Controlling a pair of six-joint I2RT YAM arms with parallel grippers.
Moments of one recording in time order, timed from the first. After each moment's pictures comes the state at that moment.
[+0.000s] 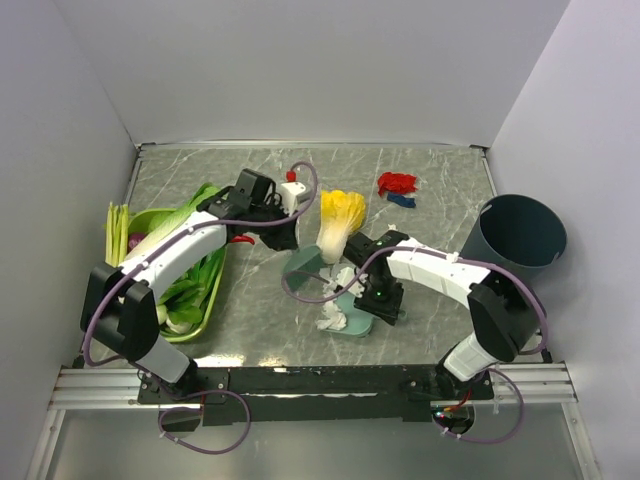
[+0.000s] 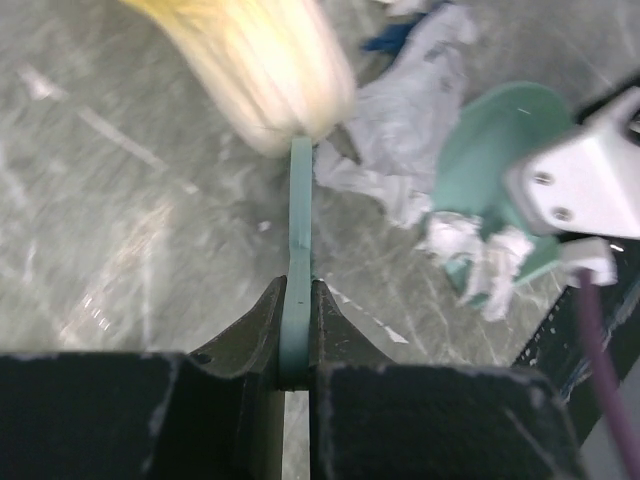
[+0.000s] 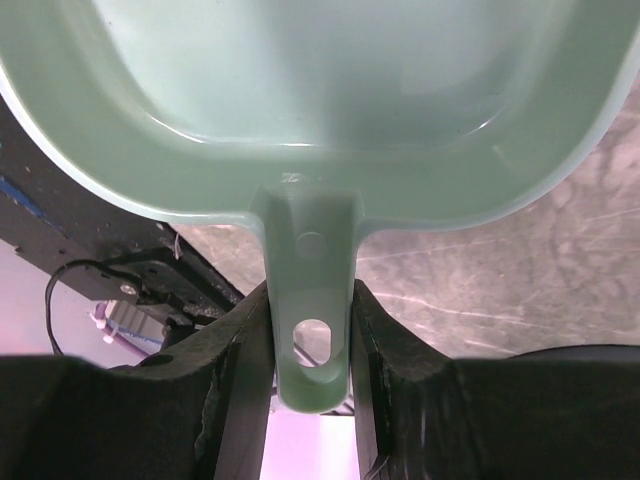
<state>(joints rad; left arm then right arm) -0.51 1.54 1.24 -0.56 0.44 0.12 0.73 1.54 0.99 -1.13 -0.07 -0.50</state>
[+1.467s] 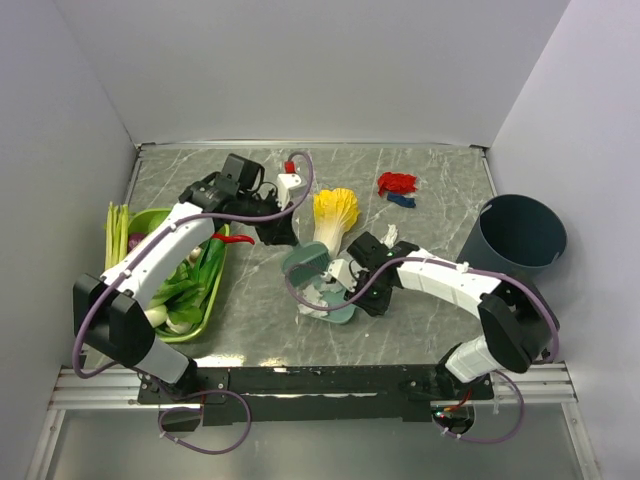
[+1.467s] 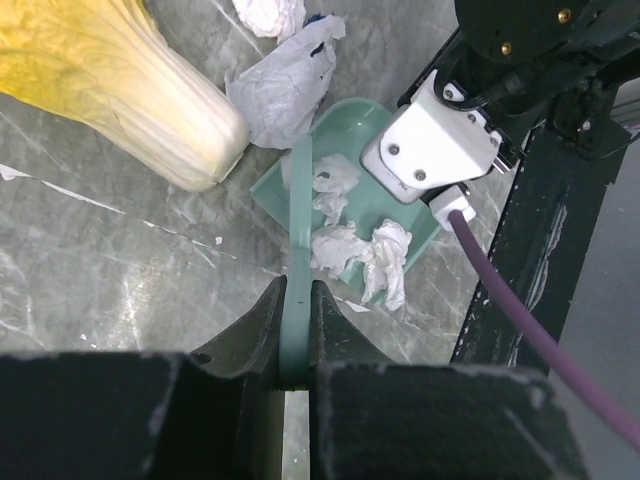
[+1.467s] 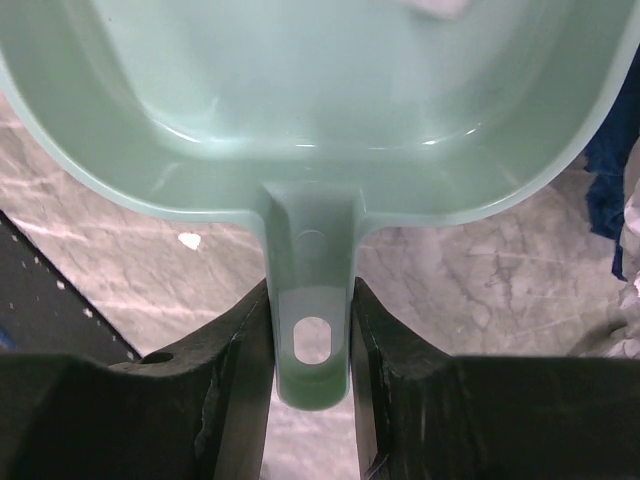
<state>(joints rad) -0.48 1.50 1.38 -0.76 0.68 0.32 0.71 1.47 0.88 -0.77 -0.16 -0.51</state>
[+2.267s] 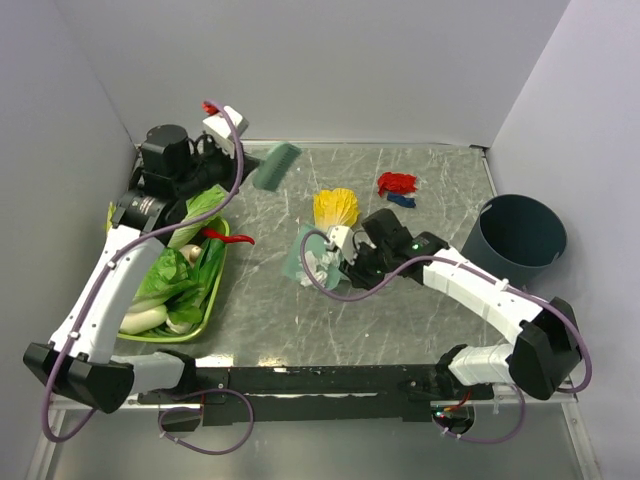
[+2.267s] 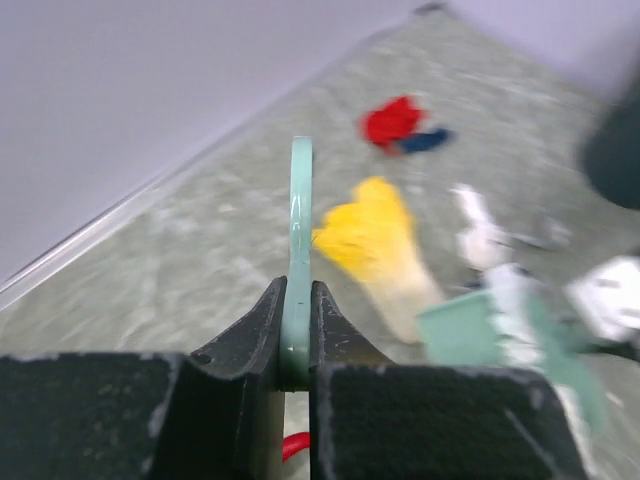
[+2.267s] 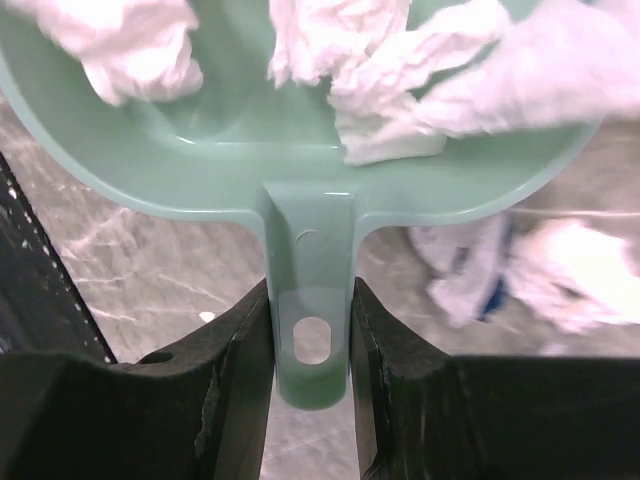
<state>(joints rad) -0.34 1.26 1.49 -0.45 0.45 0.14 0.66 1.29 0.94 -0.64 -0.31 -0.47</state>
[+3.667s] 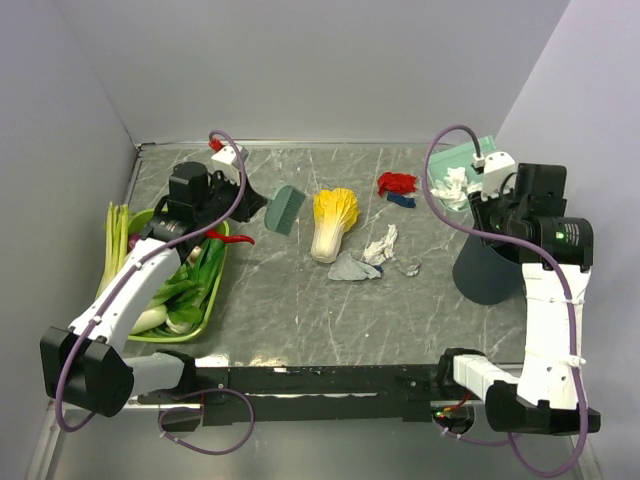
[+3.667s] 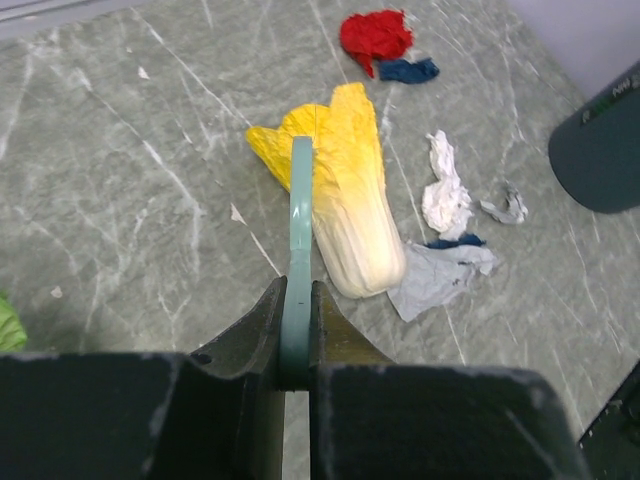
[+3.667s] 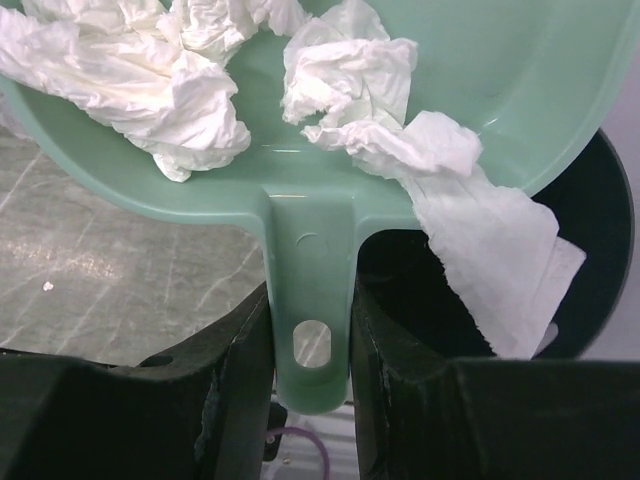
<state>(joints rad) -0.30 1.22 1.07 -0.18 0.38 -0.15 -0.08 1.08 1.57 -1.26 -0.08 -0.40</state>
